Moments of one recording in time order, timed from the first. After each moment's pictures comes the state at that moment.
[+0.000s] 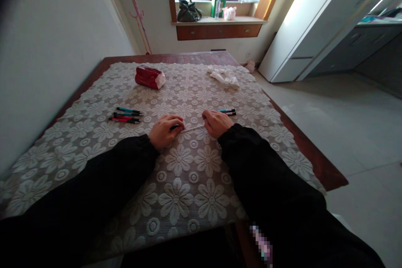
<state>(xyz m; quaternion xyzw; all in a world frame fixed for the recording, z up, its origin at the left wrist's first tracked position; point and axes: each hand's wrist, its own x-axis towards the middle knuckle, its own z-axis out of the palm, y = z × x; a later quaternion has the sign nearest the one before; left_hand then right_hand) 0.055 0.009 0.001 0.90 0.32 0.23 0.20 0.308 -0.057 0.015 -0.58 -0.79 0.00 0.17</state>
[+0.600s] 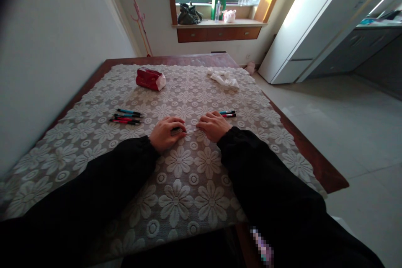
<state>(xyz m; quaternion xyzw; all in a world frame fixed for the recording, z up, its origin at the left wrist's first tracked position) 0.056 0.006 0.004 0.90 0.31 0.22 0.20 0.306 -0.056 0.011 -0.49 -0.86 -0.05 0.13</state>
